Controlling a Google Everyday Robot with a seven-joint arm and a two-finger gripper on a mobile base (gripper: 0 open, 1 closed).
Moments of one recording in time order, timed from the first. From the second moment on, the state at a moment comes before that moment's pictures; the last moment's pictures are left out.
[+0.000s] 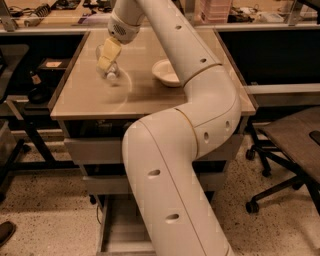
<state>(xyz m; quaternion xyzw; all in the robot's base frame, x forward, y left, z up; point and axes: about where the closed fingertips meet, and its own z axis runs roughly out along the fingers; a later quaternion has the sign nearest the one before) 0.778 0.132 0.891 -0.59 0.76 0.13 0.23</state>
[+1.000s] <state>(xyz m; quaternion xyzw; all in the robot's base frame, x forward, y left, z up) 0.788 0.136 0.890 -0.56 0.78 0.16 0.25</state>
